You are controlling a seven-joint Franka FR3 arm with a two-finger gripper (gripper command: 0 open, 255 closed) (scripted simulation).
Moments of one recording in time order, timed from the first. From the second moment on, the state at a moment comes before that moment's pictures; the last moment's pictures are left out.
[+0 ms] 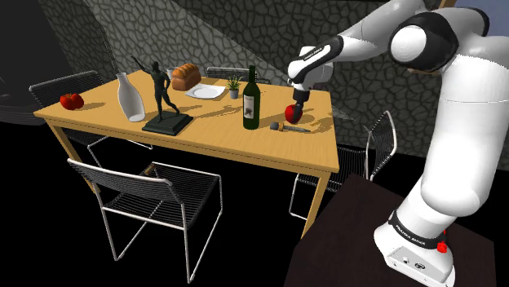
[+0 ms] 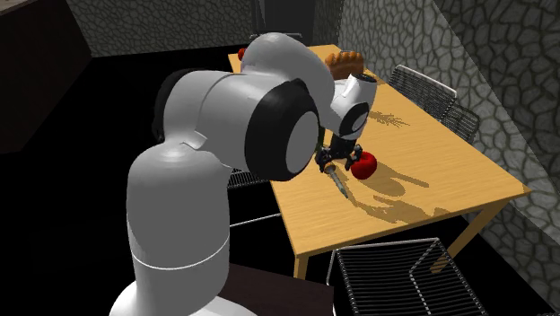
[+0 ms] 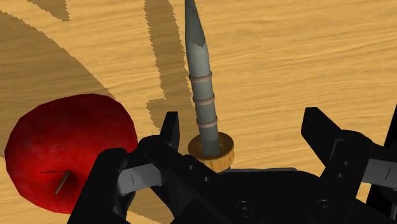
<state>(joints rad) -0.11 0.32 -0.29 -1.92 0.20 2.18 -0.88</state>
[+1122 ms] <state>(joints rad) -0.13 0.45 -0.26 -1.85 0.25 2.25 -0.93</state>
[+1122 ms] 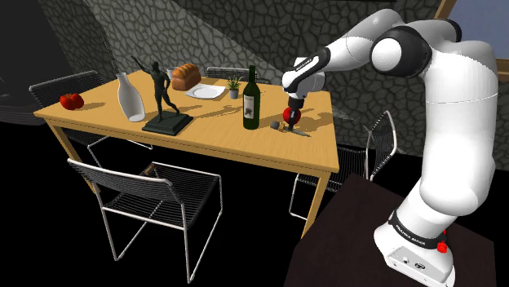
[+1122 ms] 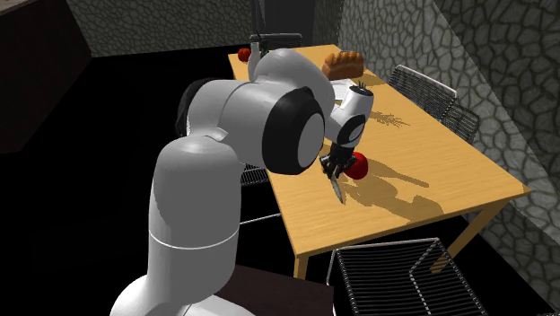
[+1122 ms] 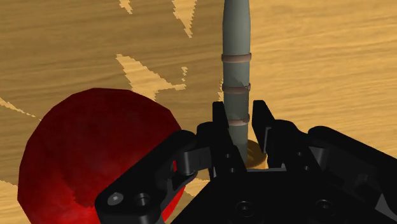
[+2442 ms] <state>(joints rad) -0.13 0.37 -0.29 -1.79 0.20 2.10 -0.91</state>
